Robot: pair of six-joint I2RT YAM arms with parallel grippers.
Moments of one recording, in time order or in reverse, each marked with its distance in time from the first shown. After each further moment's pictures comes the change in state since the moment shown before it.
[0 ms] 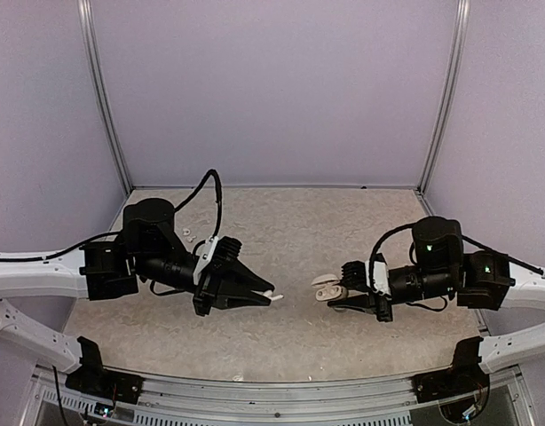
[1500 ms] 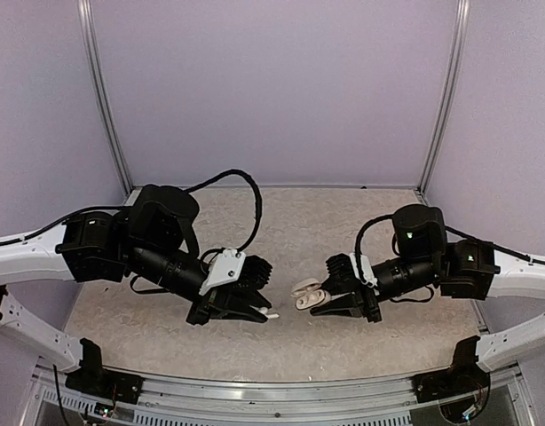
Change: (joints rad) left arm -0.147 0.042 0.336 -0.638 -0.215 0.089; right arm 0.010 0.148 0.103 0.045 -0.193 0.064
